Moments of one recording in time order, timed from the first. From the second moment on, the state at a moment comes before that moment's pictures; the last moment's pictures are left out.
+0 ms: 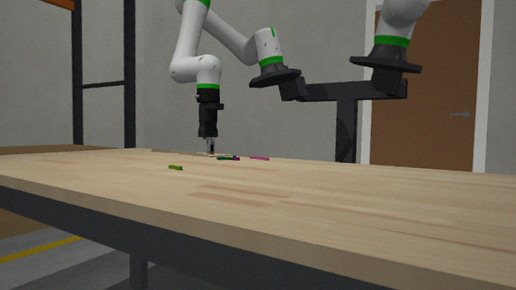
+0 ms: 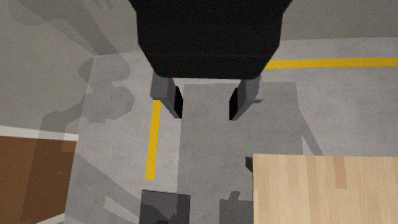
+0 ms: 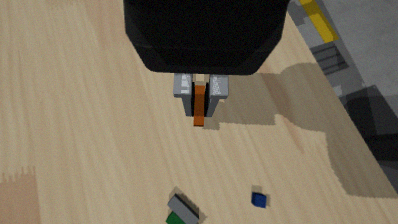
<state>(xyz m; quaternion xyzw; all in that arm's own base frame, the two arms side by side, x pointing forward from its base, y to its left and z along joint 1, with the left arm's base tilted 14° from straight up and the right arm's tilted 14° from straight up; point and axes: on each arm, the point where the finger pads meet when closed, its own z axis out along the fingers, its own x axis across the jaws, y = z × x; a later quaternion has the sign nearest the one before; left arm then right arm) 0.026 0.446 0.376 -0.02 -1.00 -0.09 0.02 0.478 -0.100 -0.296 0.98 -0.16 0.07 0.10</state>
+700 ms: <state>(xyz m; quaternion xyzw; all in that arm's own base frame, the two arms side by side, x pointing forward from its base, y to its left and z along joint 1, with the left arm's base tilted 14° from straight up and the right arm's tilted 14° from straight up) 0.026 0.446 0.376 -0.02 -1.00 -0.09 0.02 0.479 -0.103 -0.305 0.98 -0.16 0.07 0.10</state>
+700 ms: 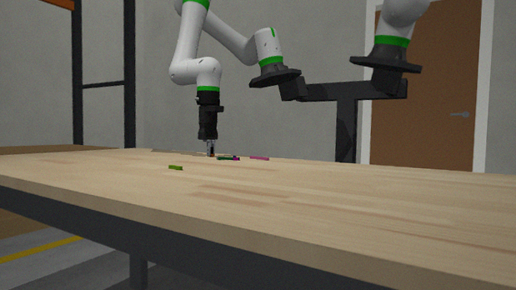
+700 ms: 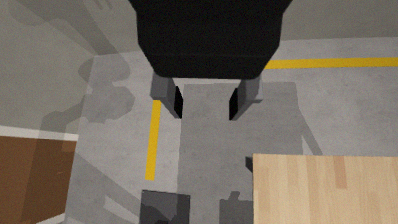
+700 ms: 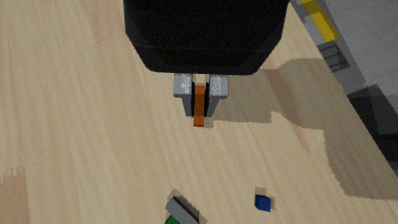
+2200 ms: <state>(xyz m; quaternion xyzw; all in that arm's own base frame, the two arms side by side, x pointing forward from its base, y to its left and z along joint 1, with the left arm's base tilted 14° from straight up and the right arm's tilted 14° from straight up) 0.026 0.446 0.376 -0.02 -1.00 -0.09 0.02 0.479 -0.103 -0.307 0.98 -0.16 0.07 0.10</state>
